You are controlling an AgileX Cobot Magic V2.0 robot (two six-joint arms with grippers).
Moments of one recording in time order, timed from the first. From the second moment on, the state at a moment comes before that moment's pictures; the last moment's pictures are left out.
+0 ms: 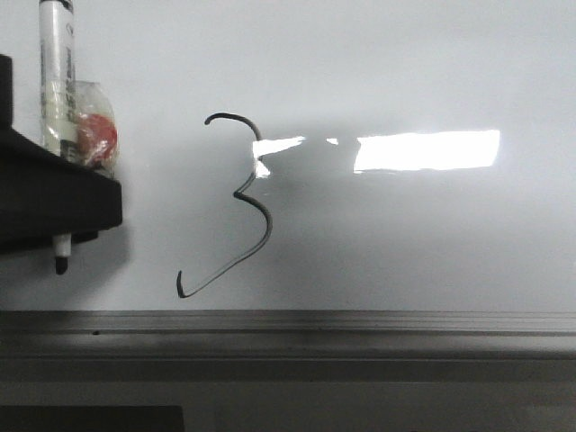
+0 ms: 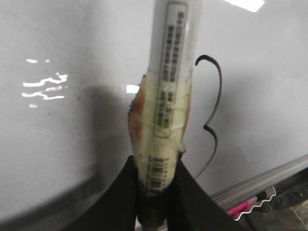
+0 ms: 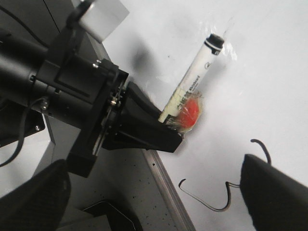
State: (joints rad) left arm -0.98 1.01 -0.29 -0.69 -0.29 -0.04; right arm 0.95 1.18 -1.08 0.23 0.61 -0.26
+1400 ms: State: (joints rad) left arm -0.95 0.85 -0.24 -0.74 -0.27 0.07; right arm 0.95 1.10 -1.08 0.24 0.62 -0.26
